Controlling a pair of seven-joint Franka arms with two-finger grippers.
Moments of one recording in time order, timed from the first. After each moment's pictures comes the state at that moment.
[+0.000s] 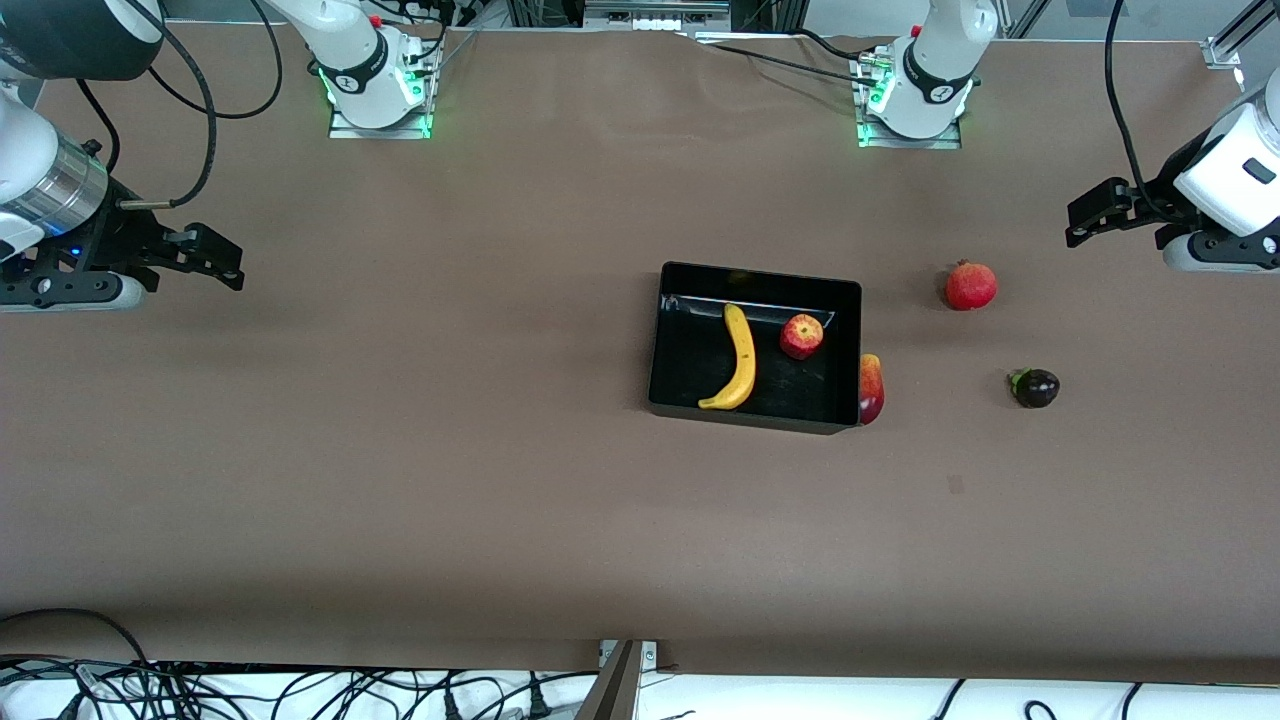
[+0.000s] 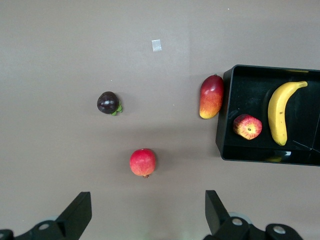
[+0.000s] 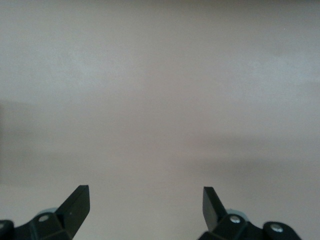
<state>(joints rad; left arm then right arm) -0.03 0.00 -0.01 -1.60 0.01 1.52 -0.02 0.07 0.06 0.02 -1.63 -0.01 1.71 0.06</state>
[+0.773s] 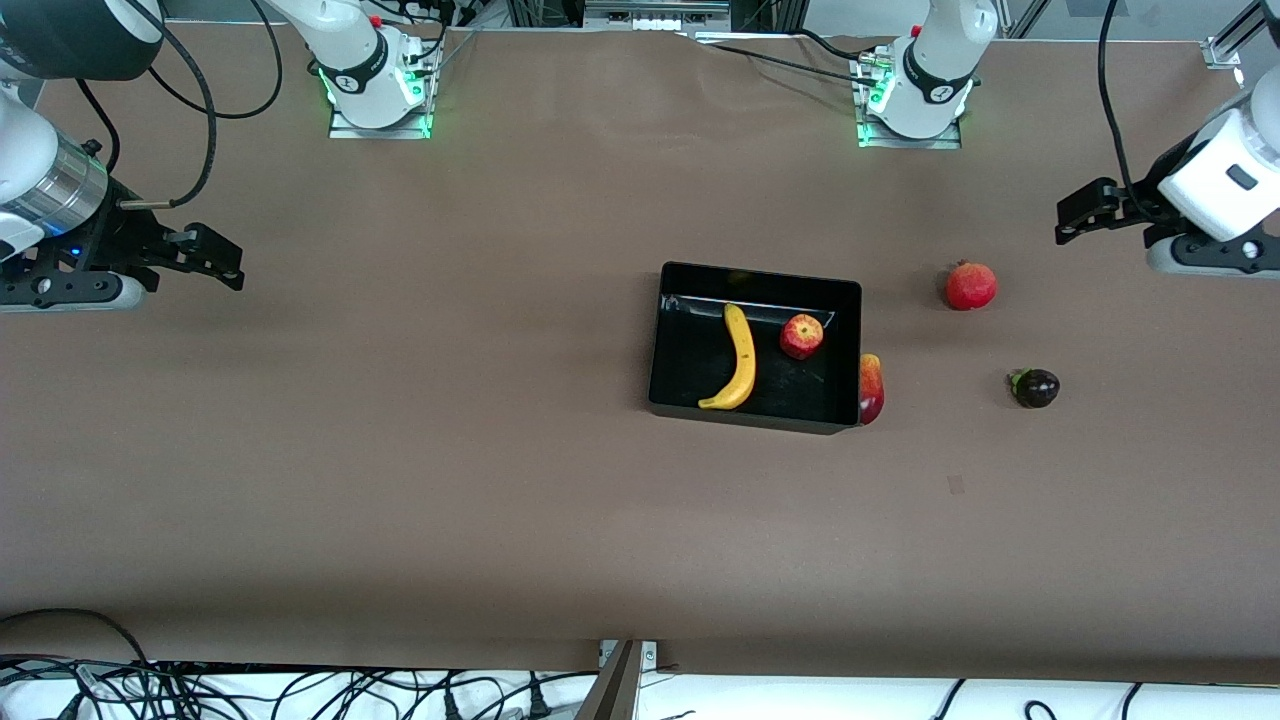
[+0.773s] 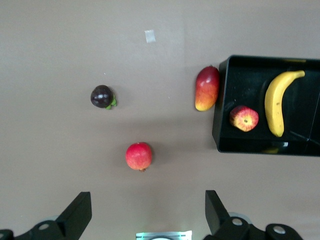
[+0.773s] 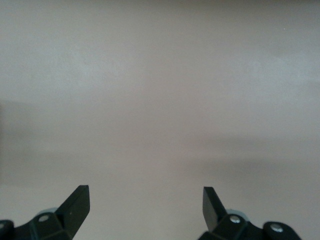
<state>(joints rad) -0.04 0.03 -0.02 -1.58 0.00 1.48 -0.01 0.07 0.06 0.02 -1.63 -0.01 1.71 0.06</state>
